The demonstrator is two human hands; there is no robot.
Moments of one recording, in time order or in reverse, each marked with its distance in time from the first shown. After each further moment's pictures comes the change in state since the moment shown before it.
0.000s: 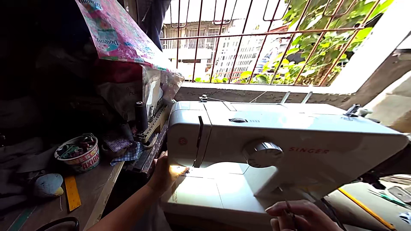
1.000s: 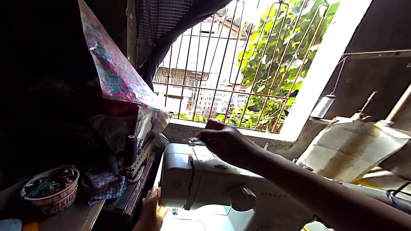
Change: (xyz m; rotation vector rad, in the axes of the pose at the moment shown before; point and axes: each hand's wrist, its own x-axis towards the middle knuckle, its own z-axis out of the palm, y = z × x) left_hand -0.001 0.018 -0.014 0.048 -0.199 -0.172; right_hand 0.242 -0.066 -0.007 -1.033 -0.243 -0.597
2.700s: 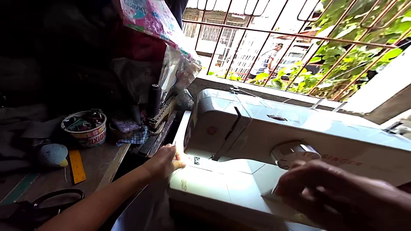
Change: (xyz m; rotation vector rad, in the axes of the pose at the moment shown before) left_hand -0.003 -0.003 -0.041 0.177 -0.315 -0.070; right_hand -0.118 -0.098 -0.026 0.479 -0.307 0.224
